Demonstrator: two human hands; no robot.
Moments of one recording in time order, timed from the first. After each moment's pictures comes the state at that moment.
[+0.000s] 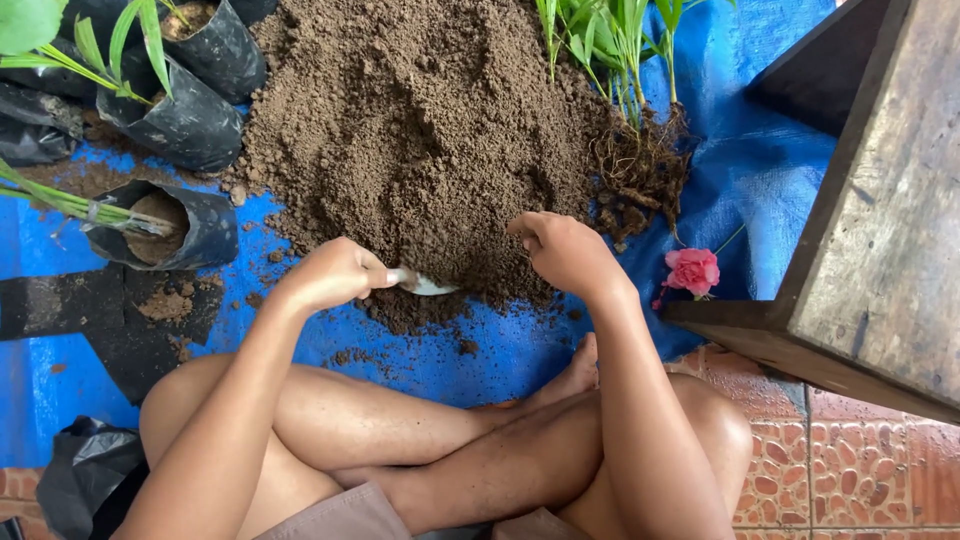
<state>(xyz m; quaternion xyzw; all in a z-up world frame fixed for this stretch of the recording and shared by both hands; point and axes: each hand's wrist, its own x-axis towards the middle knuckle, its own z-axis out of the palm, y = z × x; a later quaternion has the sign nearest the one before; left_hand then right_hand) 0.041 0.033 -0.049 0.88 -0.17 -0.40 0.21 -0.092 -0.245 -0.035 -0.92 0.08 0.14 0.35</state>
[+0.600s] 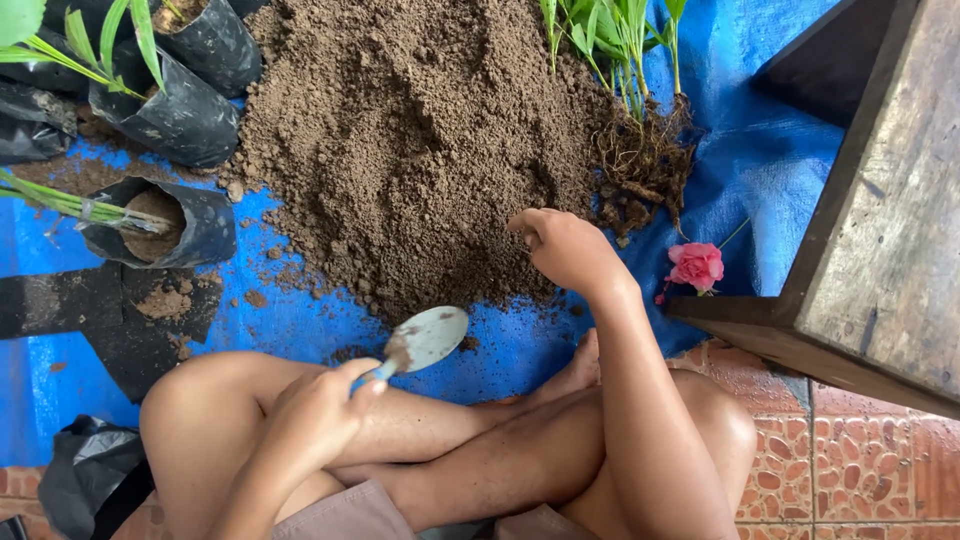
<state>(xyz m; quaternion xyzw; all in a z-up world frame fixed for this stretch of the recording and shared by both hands) -0.094 0.083 -0.021 0.93 -0.10 -0.35 0.06 -0.090 -0.246 -0.069 -0.94 0.12 0.09 0.31</state>
